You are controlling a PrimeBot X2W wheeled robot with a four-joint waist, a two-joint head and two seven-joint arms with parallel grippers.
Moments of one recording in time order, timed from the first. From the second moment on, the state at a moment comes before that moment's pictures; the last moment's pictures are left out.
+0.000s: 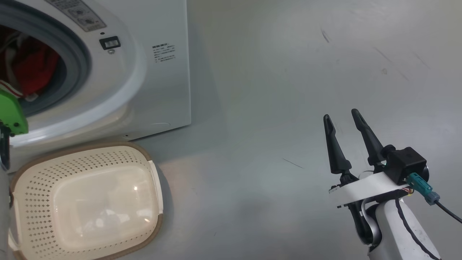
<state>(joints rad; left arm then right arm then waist) -0.83 0.34 -0.04 0.86 -0.23 0.03 0.04 -0.18 -0.05 0.20 0.14 0.29 0.07 -0.25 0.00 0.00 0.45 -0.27</state>
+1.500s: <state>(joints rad) -0.37 0.21 -0.06 0.48 -0.25 -0.08 -0.25 0.00 -0.08 0.16 0.16 0.26 0.08 -0.25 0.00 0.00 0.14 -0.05</state>
